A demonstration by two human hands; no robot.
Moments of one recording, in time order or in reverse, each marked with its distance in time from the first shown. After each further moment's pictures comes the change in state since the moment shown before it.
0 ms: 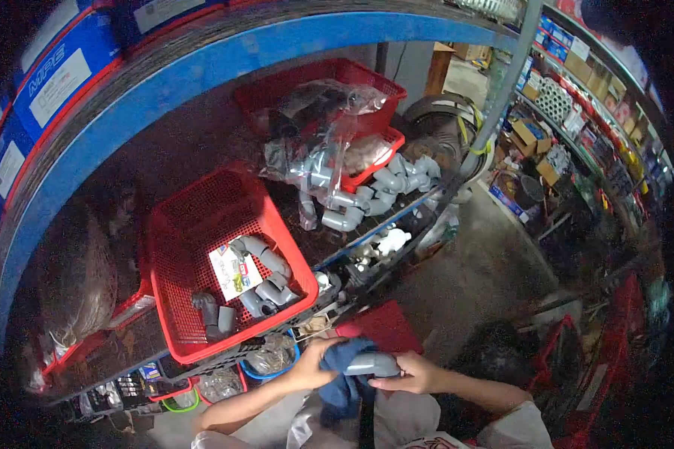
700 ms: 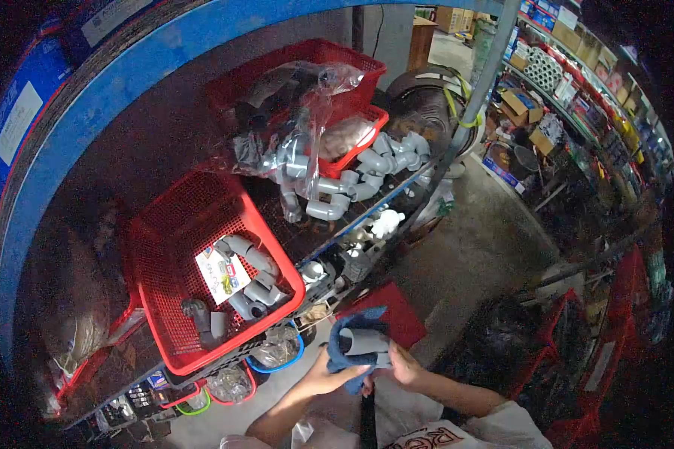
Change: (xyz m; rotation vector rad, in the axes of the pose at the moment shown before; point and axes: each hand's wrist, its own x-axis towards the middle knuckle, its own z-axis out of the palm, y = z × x) left_hand 0.009 0.015 0.027 -0.580 0.203 -0.190; right_hand 0.020 0.037 0.018 0.661 0.112 -0.131
